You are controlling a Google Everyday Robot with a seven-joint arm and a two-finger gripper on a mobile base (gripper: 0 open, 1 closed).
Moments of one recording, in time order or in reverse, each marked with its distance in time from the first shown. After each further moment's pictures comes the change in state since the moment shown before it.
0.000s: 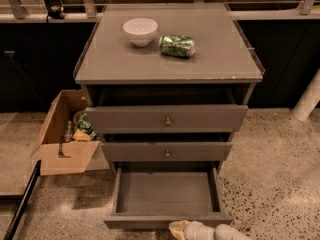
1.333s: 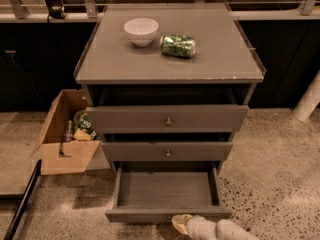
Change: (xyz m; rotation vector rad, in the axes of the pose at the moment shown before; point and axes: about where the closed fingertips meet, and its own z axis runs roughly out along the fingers) arm -0.007 -0.032 0.005 0.029 -0.029 0.003
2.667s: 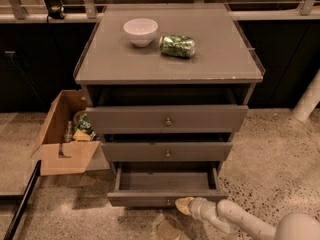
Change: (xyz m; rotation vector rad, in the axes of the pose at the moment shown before) arm -0.034 -0.077 0.018 0.040 0.020 0.002
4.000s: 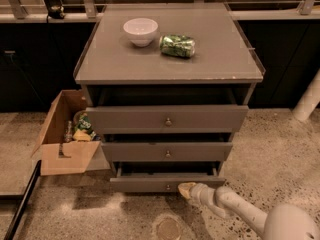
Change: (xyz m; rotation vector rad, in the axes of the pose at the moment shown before) arm -0.039 -0.065 0.012 0.115 -0.015 -0.017
